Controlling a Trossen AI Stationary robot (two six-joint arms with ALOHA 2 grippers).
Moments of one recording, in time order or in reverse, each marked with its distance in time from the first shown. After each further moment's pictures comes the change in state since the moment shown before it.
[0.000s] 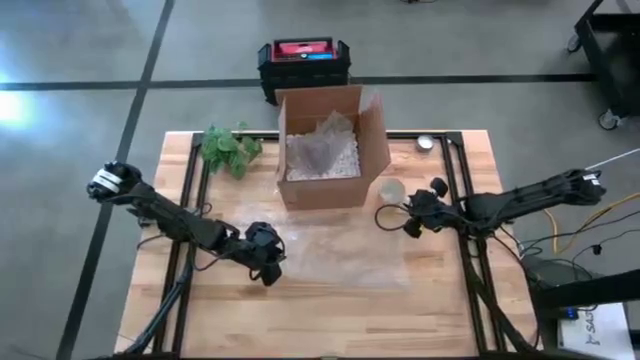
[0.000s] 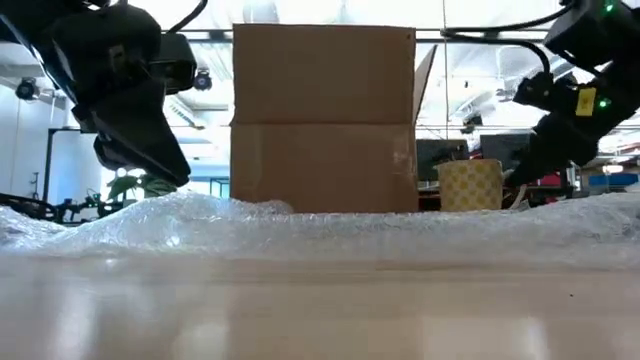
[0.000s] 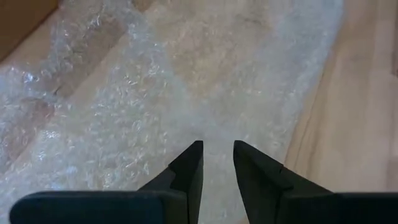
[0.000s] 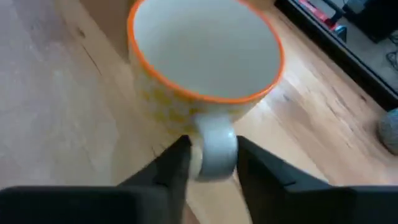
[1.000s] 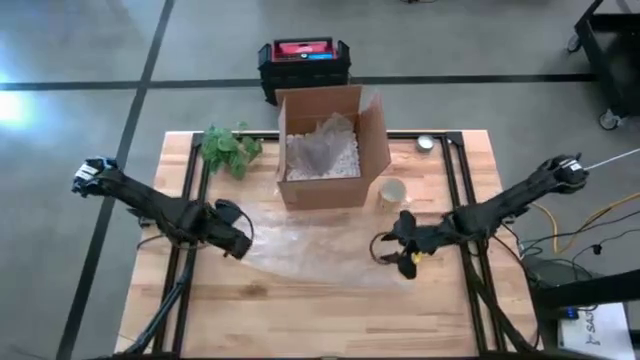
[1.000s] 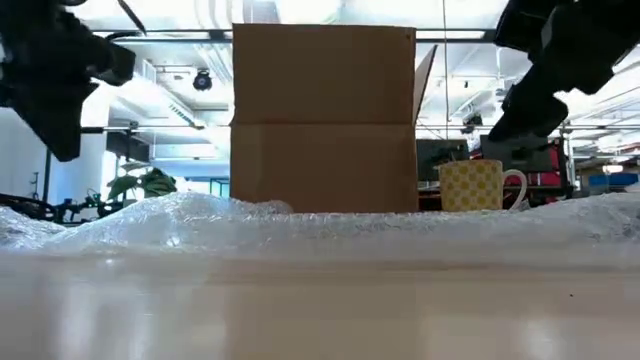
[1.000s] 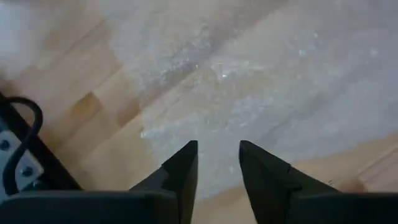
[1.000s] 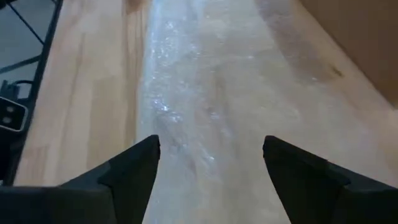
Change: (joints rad) left arm 0.068 -0.321 0.126 -0.989 0.123 -0.460; right arm 0.279 0.361 0.184 0.406 -0.369 0.136
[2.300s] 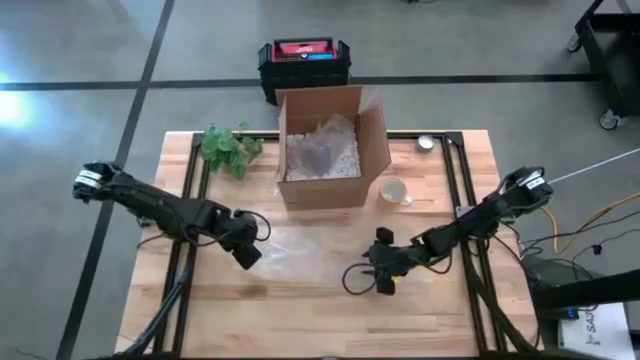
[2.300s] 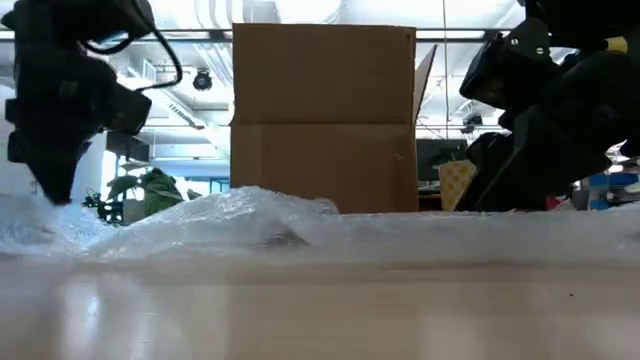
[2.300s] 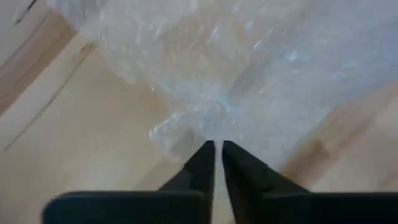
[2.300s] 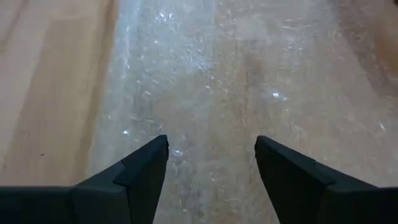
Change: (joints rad) left arm 0.107 0.094 -0.132 0.413 0.289 0.245; right arm 0.025 0.427 0.046 0.291 0.029 -0.166
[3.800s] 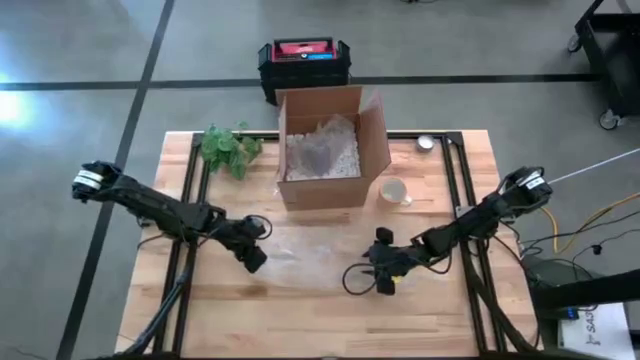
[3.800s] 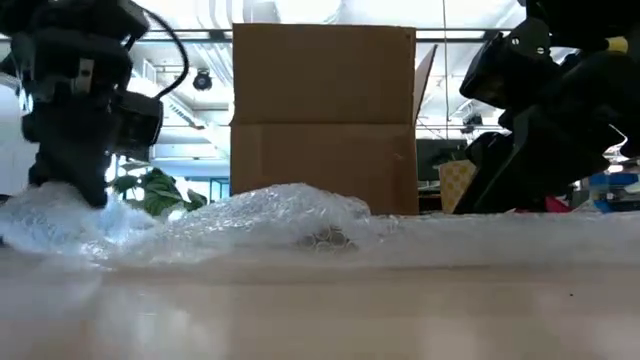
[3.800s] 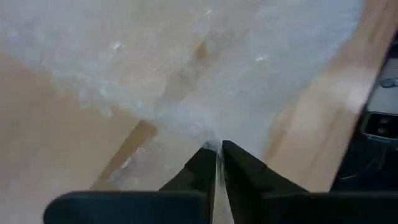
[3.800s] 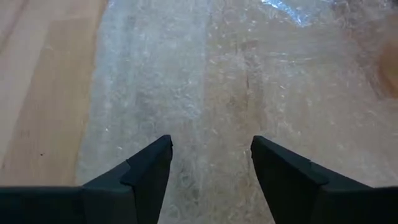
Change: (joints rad) left arm 0.005 0.000 -0.163 0.531 0.087 0.023; right arm 0.000 0.000 0.000 0.000 0.000 -0.007
